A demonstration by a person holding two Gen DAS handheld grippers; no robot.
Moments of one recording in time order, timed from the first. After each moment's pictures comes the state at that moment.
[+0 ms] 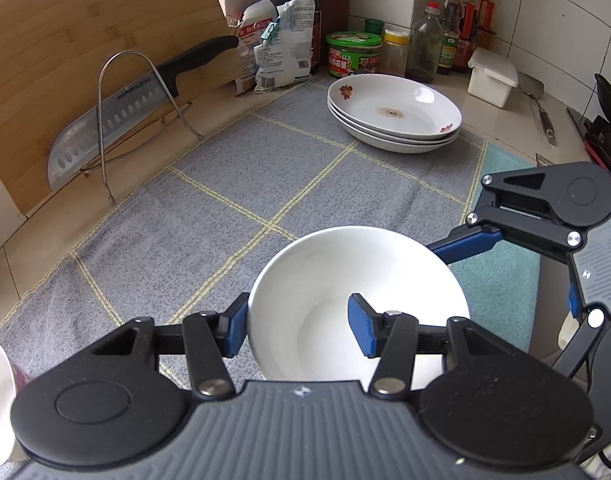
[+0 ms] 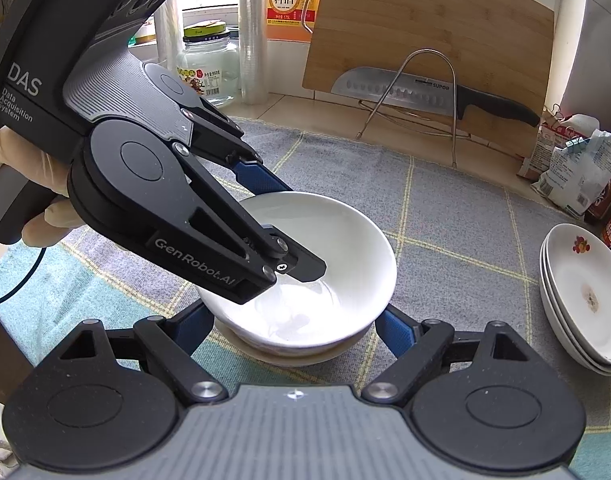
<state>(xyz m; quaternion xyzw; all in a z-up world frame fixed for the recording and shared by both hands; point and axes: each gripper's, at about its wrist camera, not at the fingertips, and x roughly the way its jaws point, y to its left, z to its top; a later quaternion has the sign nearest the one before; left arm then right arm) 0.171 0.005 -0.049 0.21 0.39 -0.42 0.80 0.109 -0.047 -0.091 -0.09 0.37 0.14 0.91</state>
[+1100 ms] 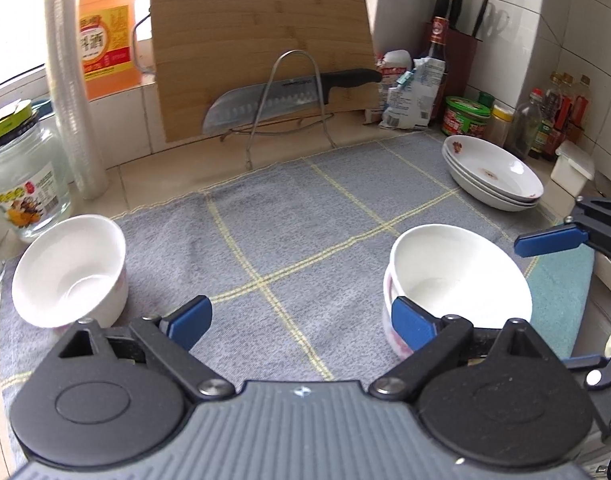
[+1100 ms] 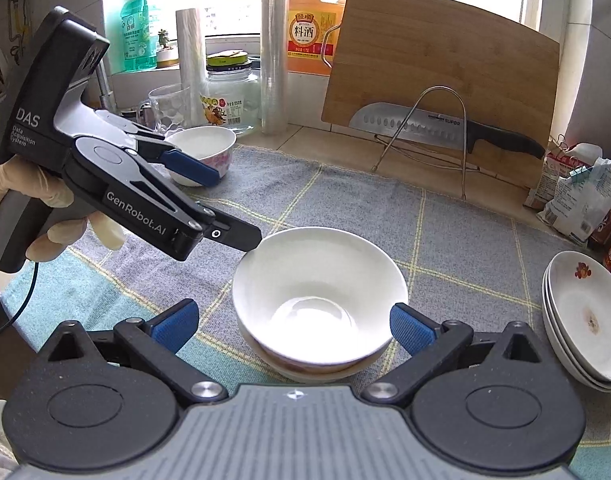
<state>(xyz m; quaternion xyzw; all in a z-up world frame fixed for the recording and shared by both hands) 0.161 0.106 -0.051 0.08 0.37 -0.27 0.89 0.091 -0.038 -0.078 -0.09 0.33 0.16 0.93</state>
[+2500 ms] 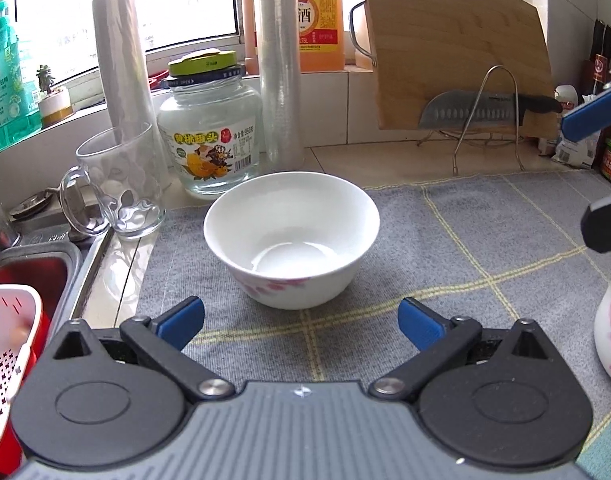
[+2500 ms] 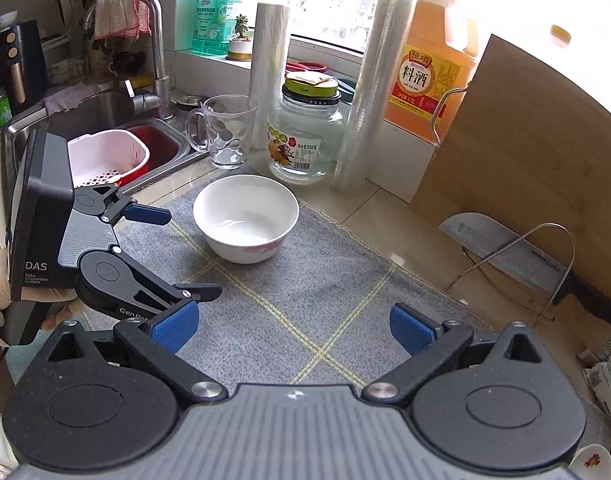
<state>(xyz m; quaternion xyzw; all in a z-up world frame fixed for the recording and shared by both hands) 0.192 0.191 -0.094 0.06 0.33 -0.07 0.94 0.218 0.060 -0.038 -0.20 0.33 0.27 0.88</state>
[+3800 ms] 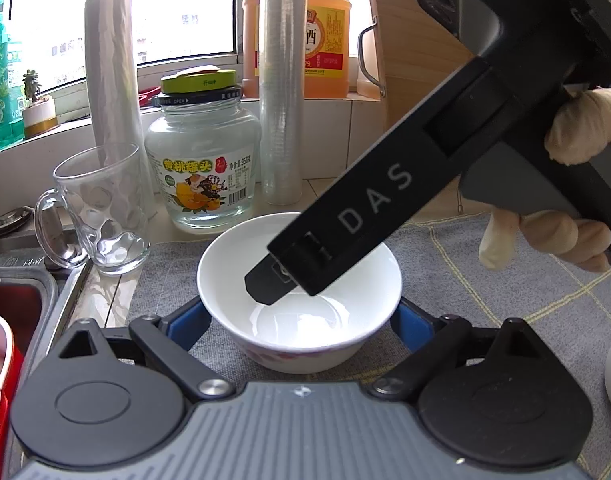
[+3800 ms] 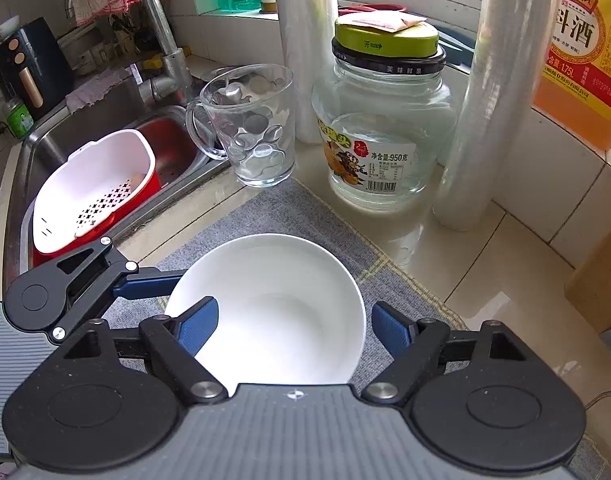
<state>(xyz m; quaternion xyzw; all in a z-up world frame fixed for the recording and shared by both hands) 0.221 0.203 -0.099 0.03 0.29 -0.10 0.95 0.367 0.157 -0.092 -0.16 0.42 0.37 0.81</state>
